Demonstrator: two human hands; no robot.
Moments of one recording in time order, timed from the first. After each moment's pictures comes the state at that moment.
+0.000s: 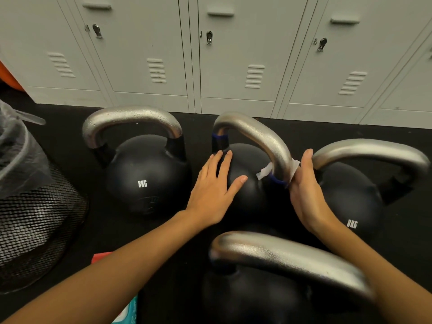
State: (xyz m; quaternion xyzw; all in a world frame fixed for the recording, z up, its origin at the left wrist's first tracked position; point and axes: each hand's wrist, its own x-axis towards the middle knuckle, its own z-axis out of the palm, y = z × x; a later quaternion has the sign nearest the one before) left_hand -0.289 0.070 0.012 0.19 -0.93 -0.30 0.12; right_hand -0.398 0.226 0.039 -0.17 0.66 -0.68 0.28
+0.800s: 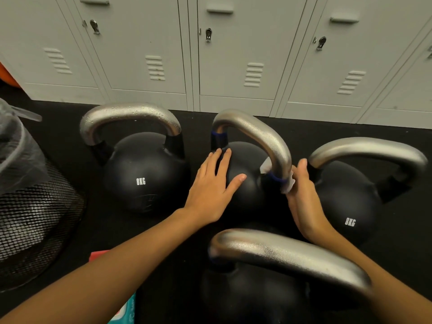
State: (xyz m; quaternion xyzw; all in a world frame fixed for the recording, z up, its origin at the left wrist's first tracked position) left_hand -0.289 0.070 0.012 0.19 -0.93 -0.29 0.11; right_hand -0.384 0.233 0.033 -0.16 0.65 -0.69 0.26
